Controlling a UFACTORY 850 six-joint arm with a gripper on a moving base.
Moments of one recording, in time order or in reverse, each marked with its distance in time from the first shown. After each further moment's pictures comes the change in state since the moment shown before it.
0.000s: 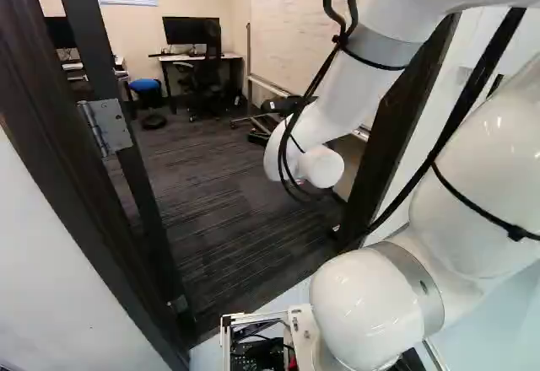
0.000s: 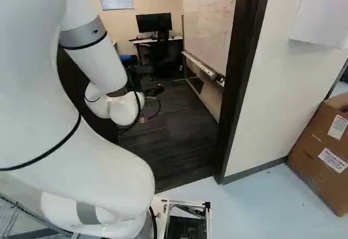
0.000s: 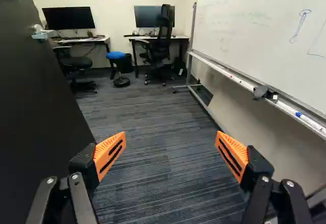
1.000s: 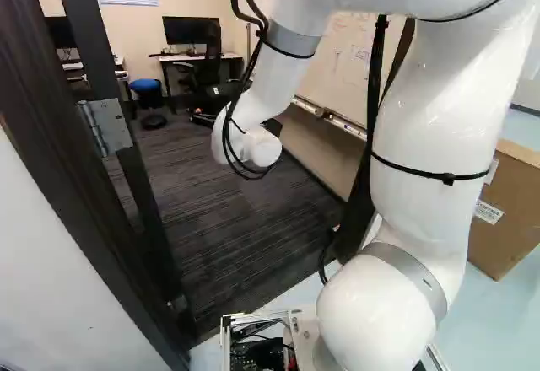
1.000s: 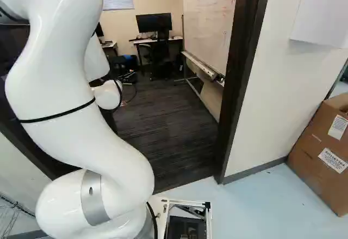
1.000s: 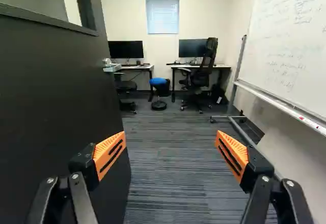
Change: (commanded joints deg) arm 17.1 -17.4 -19.2 2.1 9.0 0.0
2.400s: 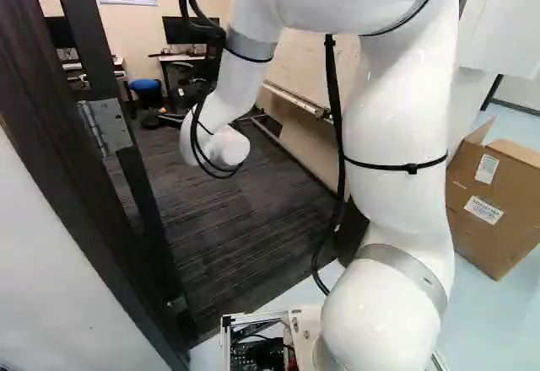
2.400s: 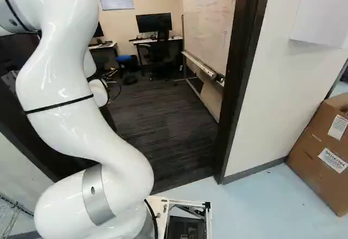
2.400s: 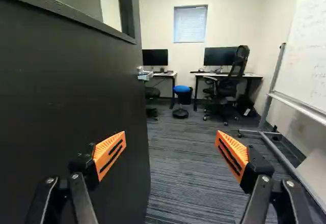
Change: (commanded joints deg) arm 8.8 -8.9 -10.1 -0.1 2.6 0.0
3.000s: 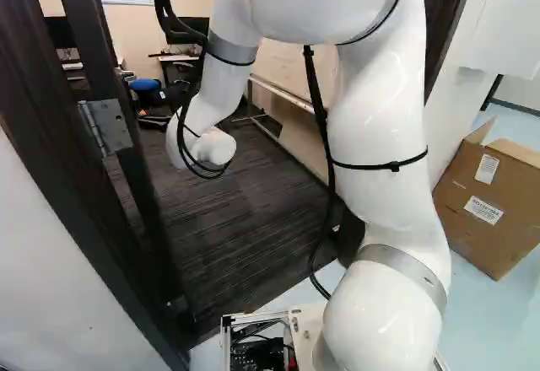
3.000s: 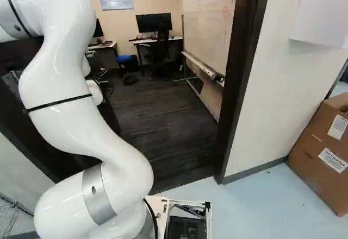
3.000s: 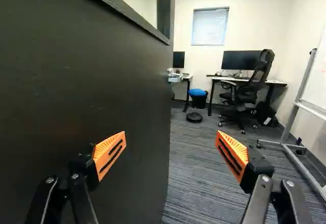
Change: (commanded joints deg) arm 3.6 -4.5 -5.5 -3.7 0.0 0.0
